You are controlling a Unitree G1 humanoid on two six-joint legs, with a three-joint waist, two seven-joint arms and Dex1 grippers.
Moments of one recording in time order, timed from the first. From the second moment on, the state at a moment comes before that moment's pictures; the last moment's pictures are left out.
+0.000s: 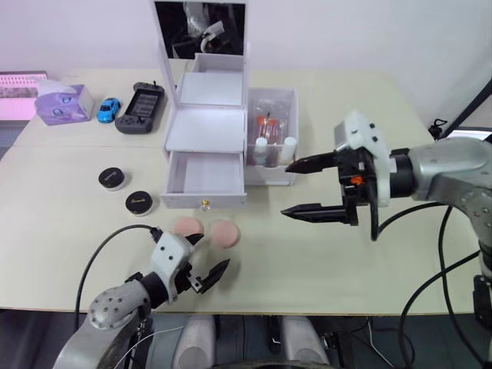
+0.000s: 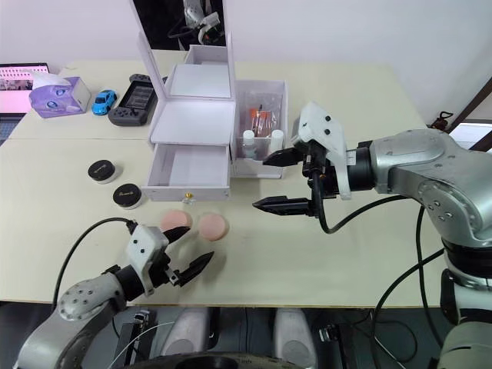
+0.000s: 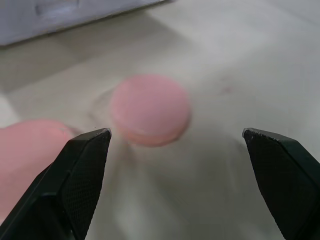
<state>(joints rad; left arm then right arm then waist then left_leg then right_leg) 0.31 0.47 -0.08 -0.69 -0.29 0.52 -0.51 -0.71 -0.96 0.00 -0.53 0.87 1.10 0.93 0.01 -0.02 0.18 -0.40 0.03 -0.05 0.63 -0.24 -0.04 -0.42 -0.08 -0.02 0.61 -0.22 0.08</state>
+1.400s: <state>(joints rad) 0.14 0.71 0.10 -0.79 -0.65 0.66 -0.77 -0.72 -0.95 0.02 -0.53 0.82 0.99 0.91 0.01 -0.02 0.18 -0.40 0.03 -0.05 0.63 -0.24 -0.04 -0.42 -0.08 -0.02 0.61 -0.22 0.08</state>
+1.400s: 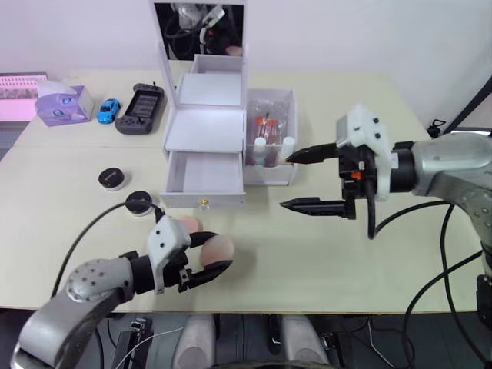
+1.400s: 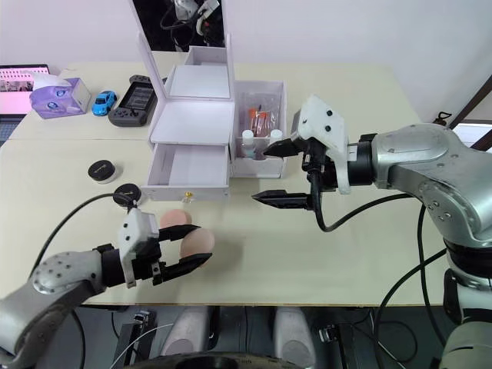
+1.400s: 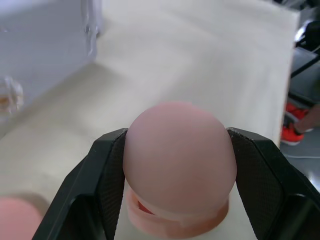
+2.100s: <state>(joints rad) -0.44 1.06 0.20 -0.35 -0.91 0.75 -0.89 -0.81 -0.88 -0.01 -0.47 0.91 1.06 0.89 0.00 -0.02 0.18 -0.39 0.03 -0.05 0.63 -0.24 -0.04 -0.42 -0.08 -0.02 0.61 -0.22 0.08</state>
